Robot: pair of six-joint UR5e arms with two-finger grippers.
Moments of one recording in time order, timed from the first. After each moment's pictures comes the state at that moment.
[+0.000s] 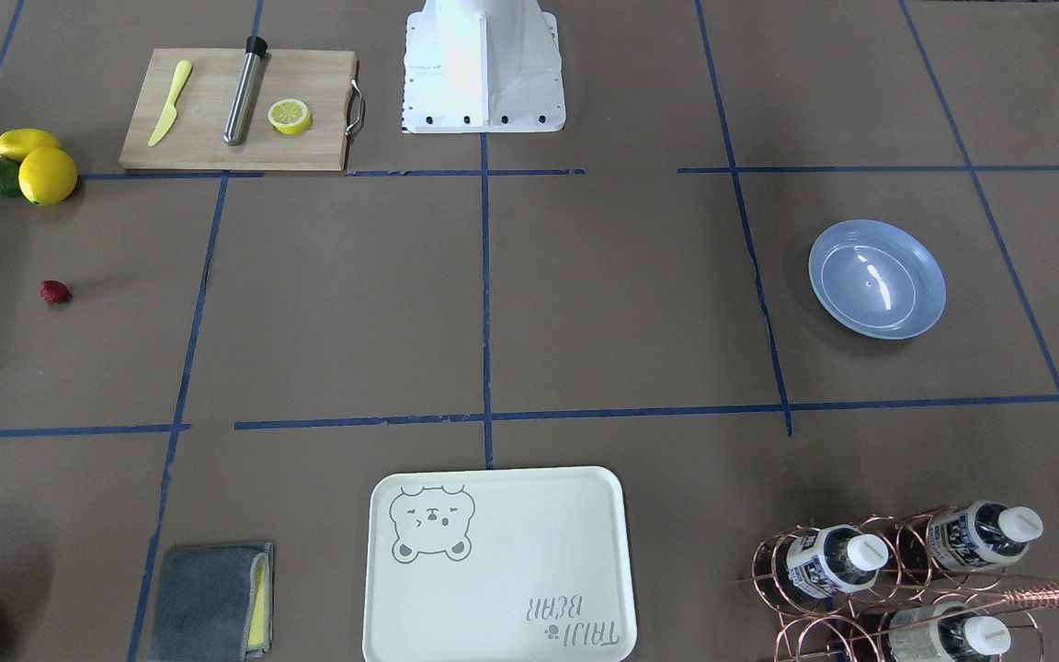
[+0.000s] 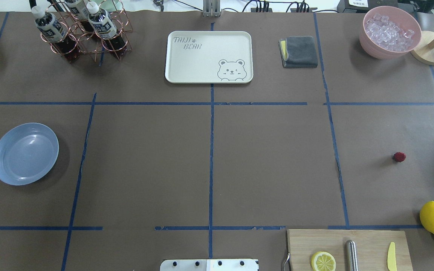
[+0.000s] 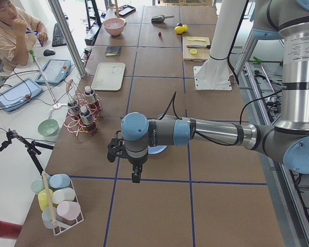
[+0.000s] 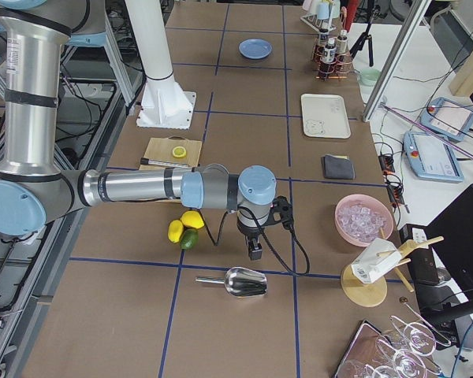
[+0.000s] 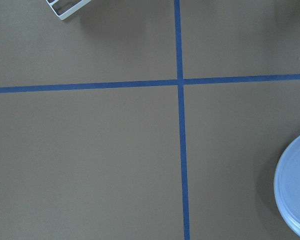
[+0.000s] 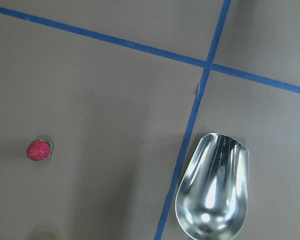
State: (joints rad) left arm -1.65 -1.50 -1.76 -1.43 -2.35 0.12; right arm 1.56 -1.71 1.82 -1.69 2.38 -0.26
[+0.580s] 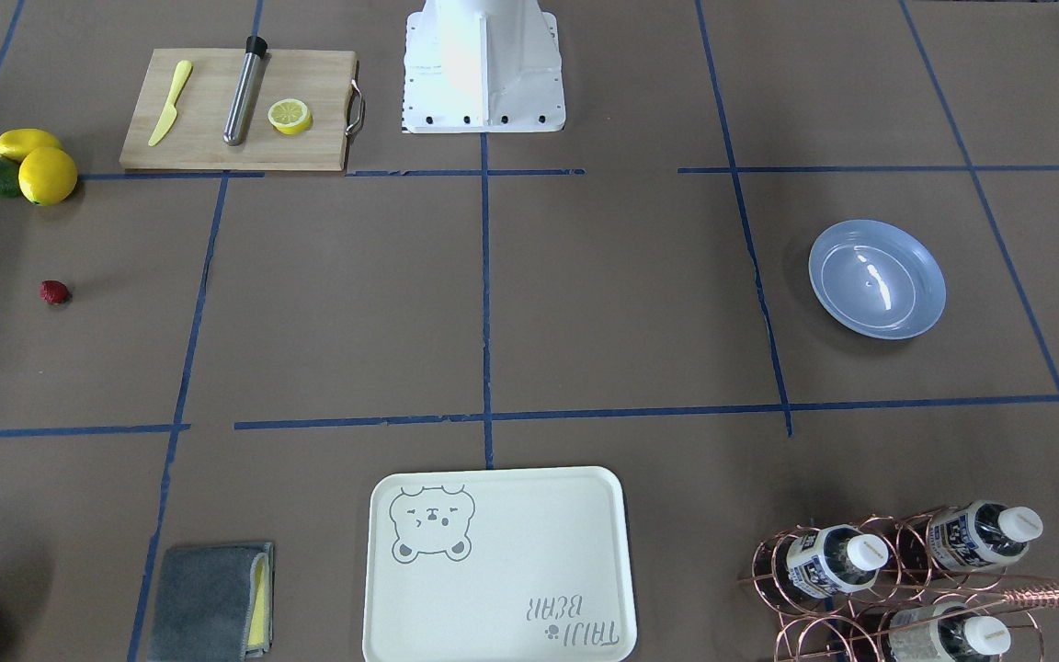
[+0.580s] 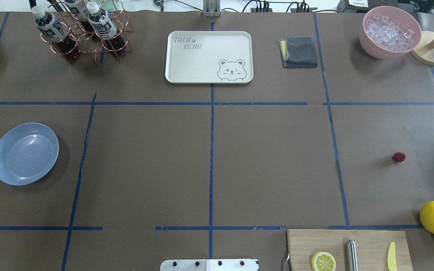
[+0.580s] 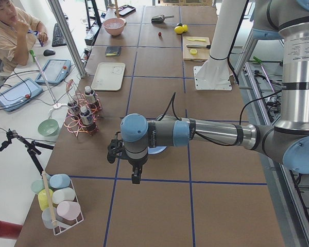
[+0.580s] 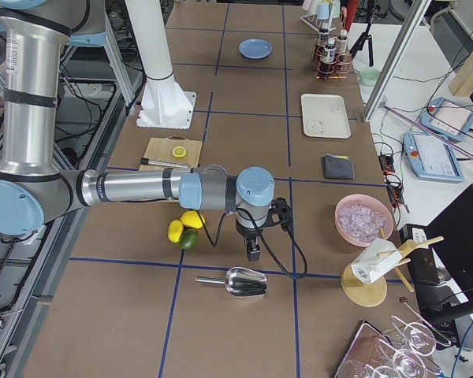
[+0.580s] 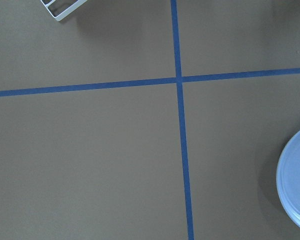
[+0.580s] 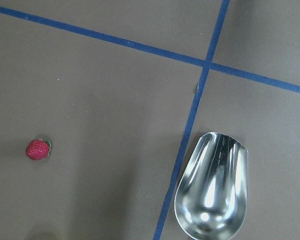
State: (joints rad) left arm -1.65 -1.49 -1.78 -1.43 -2.35 0.18; right arm 1.56 -1.72 1.82 -1.68 2.38 -0.23
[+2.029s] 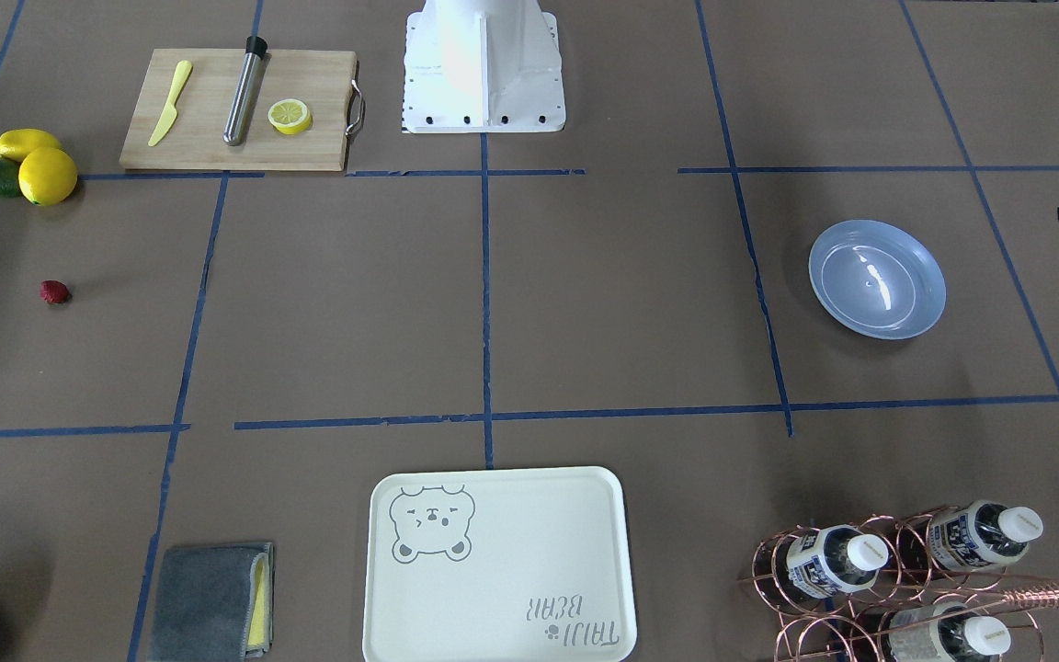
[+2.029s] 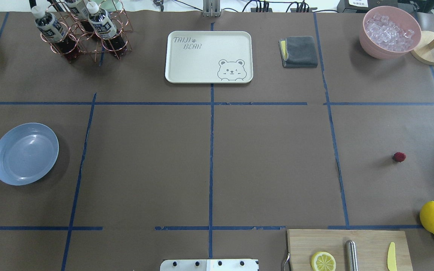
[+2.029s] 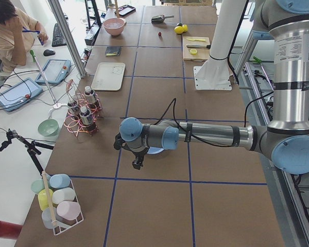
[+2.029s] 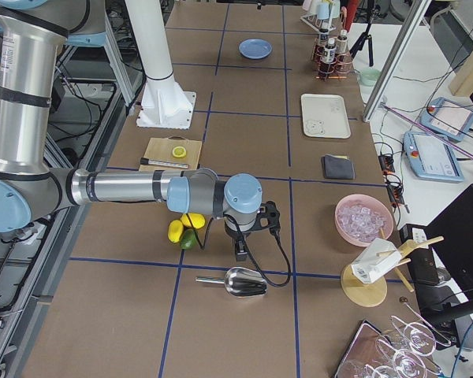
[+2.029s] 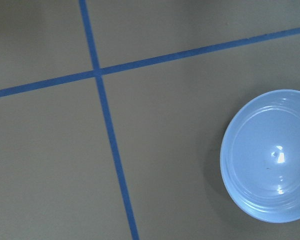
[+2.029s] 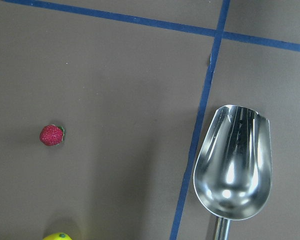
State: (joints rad) left arm -1.38 -1.49 -1.67 -1.68 -2.52 0.16; right arm 1.55 -1.78 1.84 -1.68 2.44 -0.22
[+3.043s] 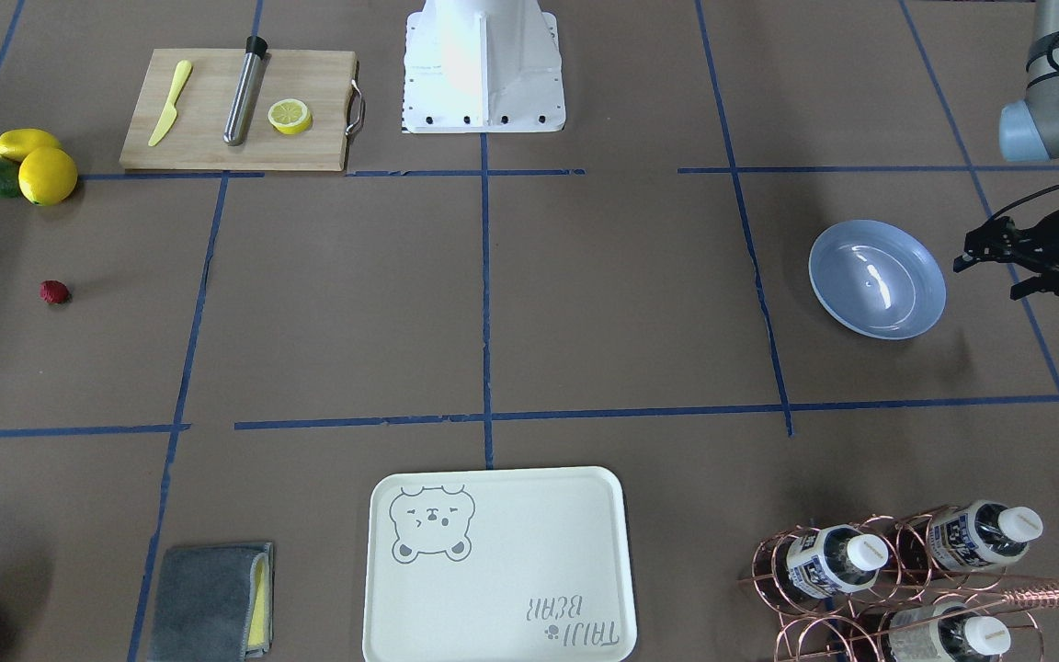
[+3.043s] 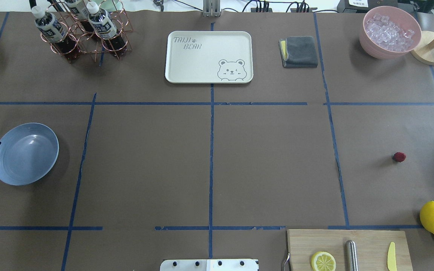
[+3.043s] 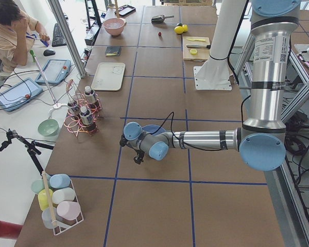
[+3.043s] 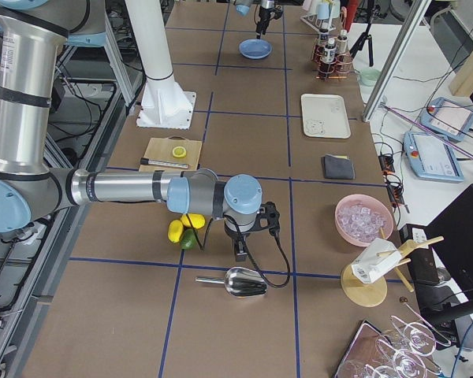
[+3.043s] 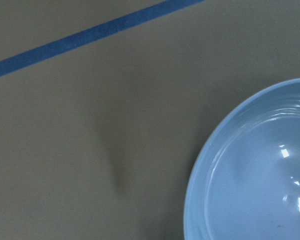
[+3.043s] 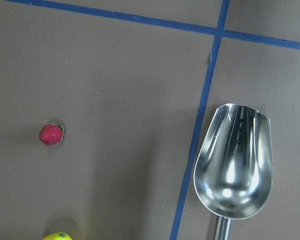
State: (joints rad) left arm -1.11 -1.57 -1.43 -2.12 -2.44 -0.20; right arm 1.55 -1.78 1.84 -1.68 2.44 -0.22
